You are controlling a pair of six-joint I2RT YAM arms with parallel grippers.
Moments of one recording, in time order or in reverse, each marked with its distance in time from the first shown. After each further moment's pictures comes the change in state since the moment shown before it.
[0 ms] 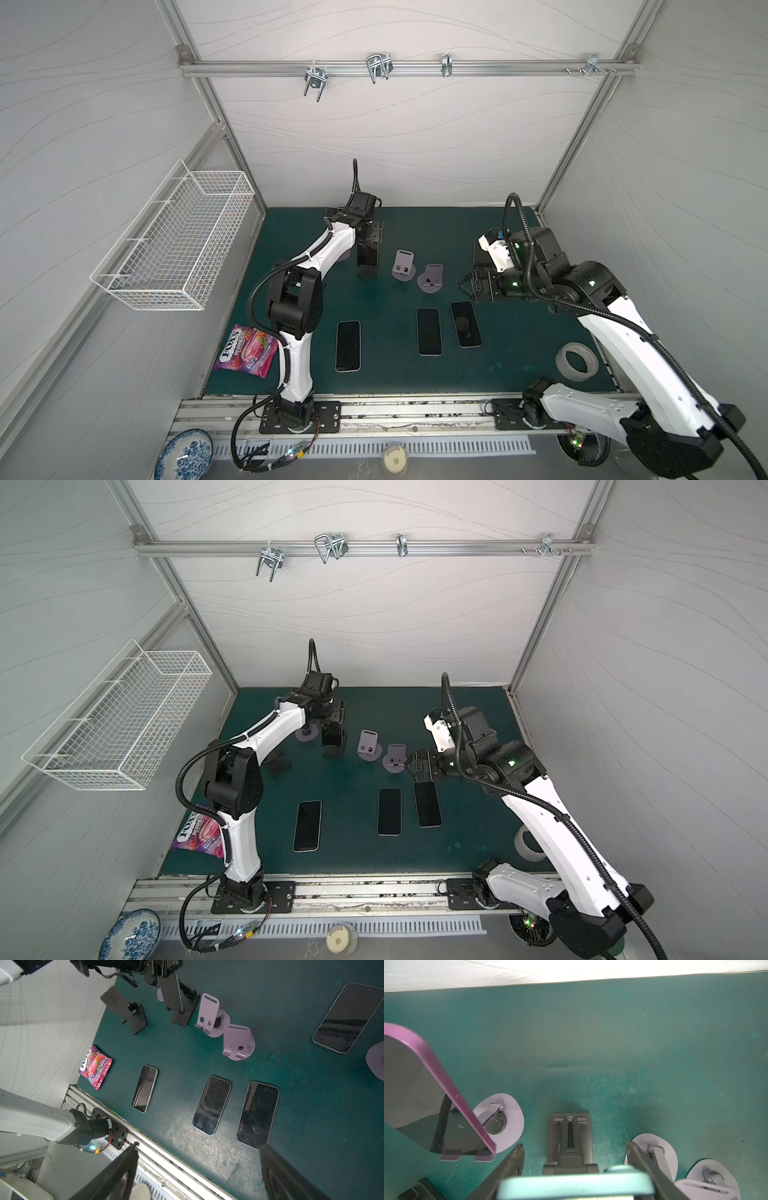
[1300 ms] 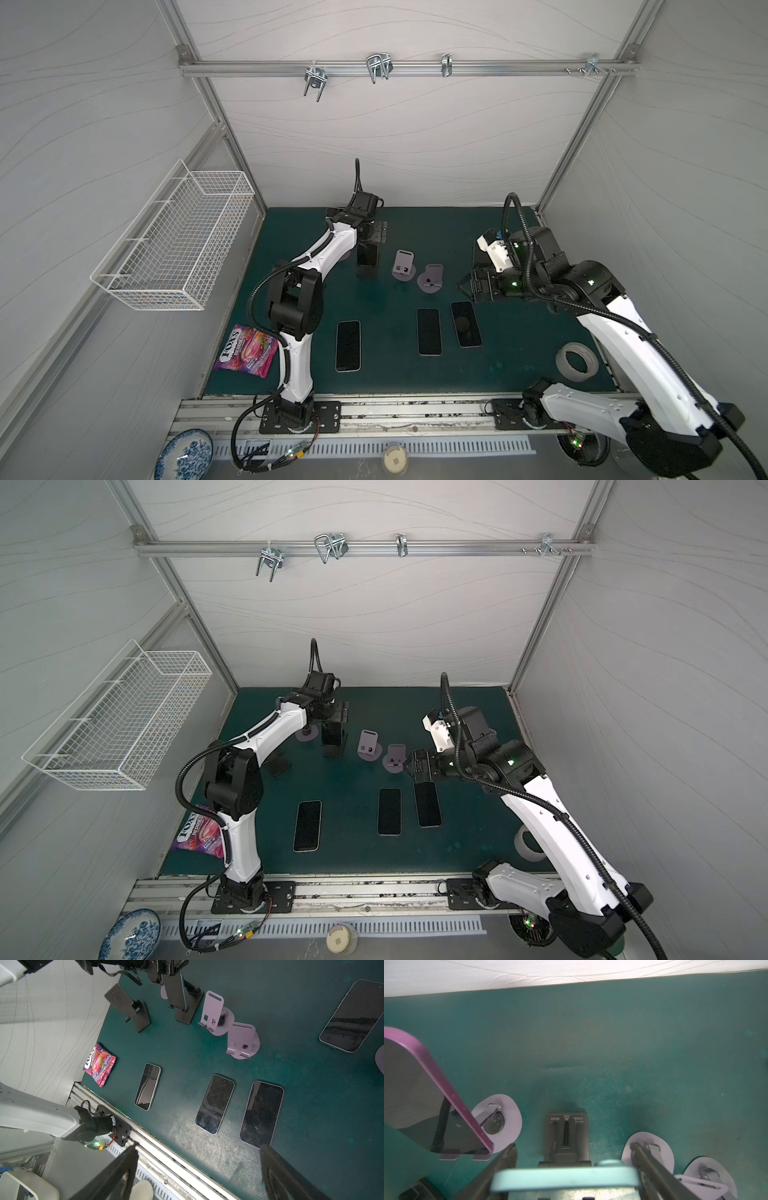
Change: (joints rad) left arm -0.005 -0.007 0.000 -0.001 -0.013 0.011; right arm 0.001 0.005 0.000 0.000 -0.022 -0.001
